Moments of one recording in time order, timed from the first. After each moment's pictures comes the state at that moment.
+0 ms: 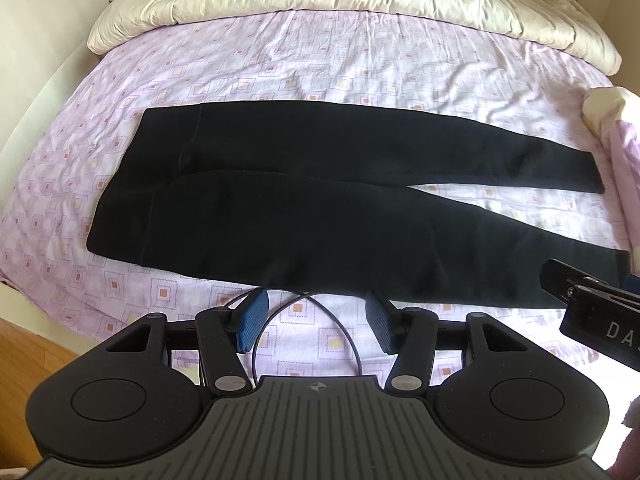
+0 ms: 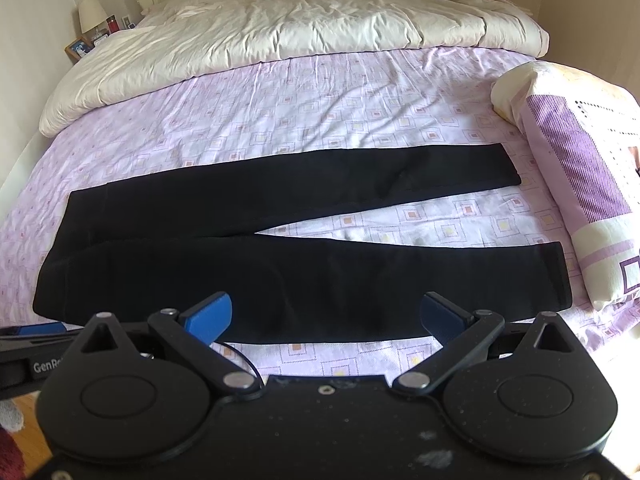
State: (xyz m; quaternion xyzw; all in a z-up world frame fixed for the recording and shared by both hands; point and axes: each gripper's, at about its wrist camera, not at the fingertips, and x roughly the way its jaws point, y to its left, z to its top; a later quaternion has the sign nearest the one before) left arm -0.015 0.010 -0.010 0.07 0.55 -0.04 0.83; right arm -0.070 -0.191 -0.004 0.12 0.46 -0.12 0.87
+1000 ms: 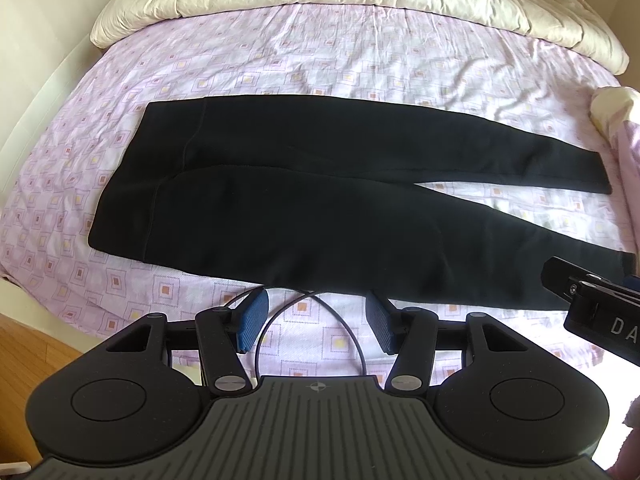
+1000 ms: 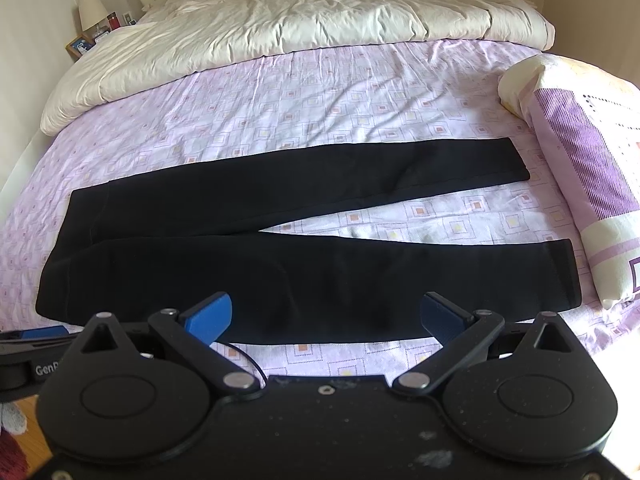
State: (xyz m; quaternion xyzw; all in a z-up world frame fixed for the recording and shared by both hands) left arm -0.012 0.014 -0.014 0.07 0.56 -0.03 0.83; right arm -0.061 -0.195 -0.008 0.13 0.46 -0.12 0.87
